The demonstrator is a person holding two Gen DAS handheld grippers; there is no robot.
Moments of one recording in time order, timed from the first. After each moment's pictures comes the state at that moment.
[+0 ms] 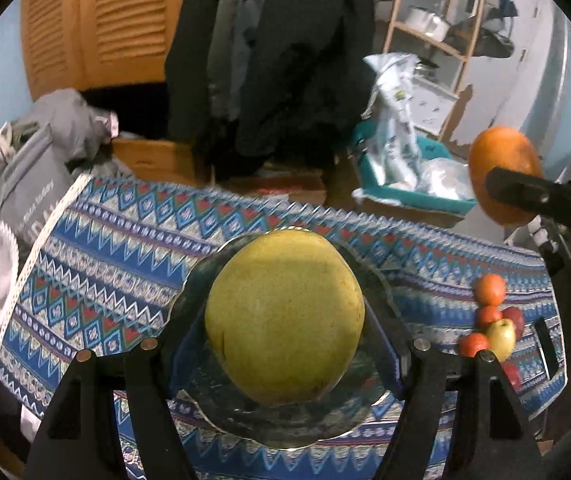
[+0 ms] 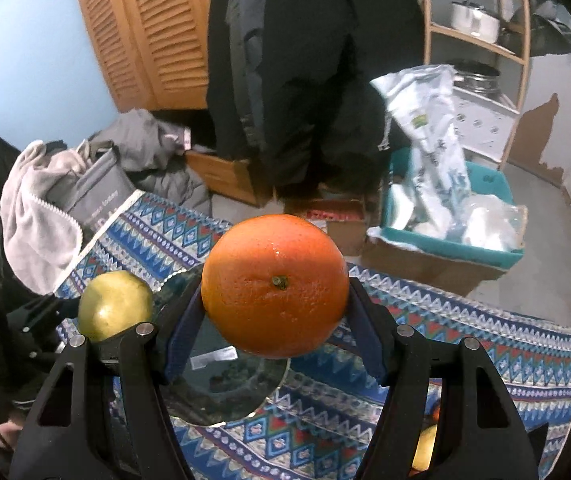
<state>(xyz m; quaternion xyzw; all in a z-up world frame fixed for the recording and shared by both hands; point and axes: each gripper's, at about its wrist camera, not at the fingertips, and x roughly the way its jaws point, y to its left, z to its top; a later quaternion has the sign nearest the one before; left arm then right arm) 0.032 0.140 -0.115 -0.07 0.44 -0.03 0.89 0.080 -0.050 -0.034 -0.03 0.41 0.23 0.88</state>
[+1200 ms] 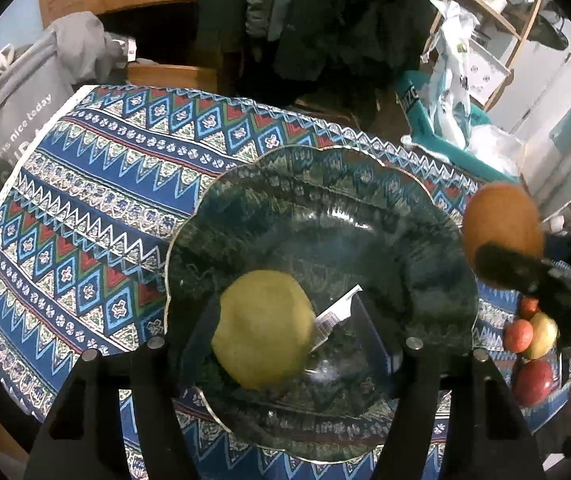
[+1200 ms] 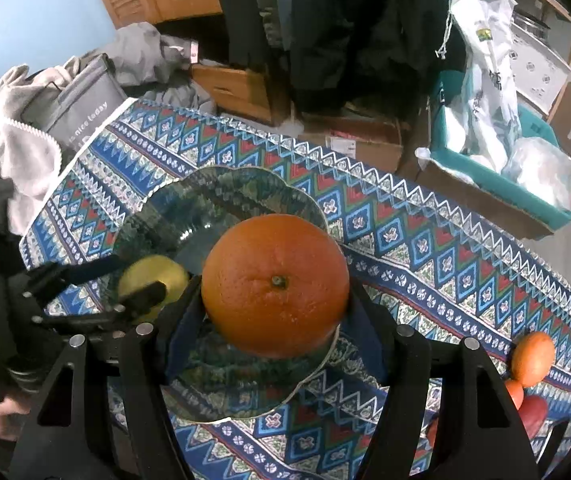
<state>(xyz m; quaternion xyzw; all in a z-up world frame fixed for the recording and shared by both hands) 0.050 0.162 -0.194 -0.11 0.52 0.01 0.85 0.093 -0.004 -0.144 -0.08 0.52 0.24 0.82</state>
